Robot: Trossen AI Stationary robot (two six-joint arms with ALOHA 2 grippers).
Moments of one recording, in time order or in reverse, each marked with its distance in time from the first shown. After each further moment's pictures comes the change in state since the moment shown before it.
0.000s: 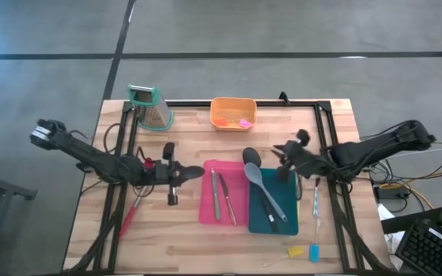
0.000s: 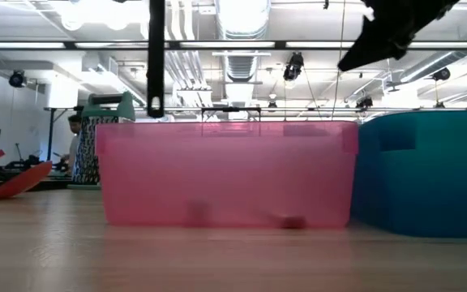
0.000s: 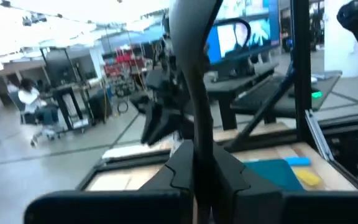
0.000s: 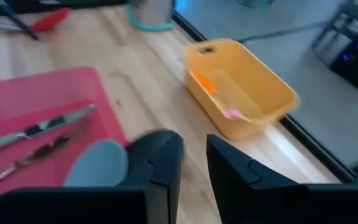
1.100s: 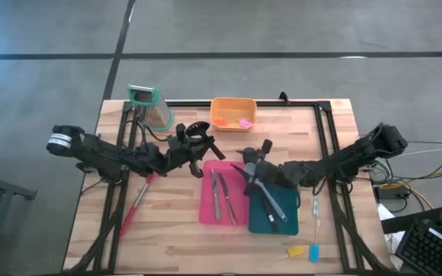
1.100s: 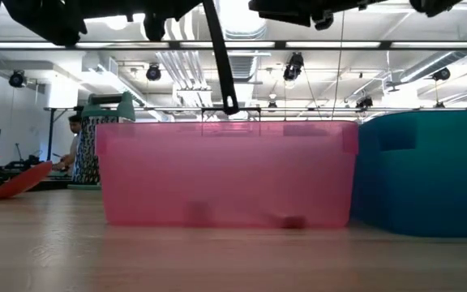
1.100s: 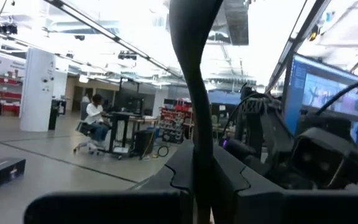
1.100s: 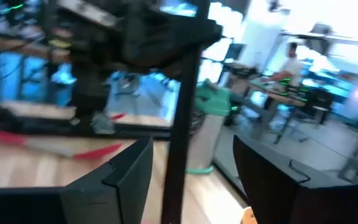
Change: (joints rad) left arm 0.267 0.336 0.000 0.678 -0.014 -0.186; right arm 0.023 0.468 0.000 1.244 -0.035 -0.701
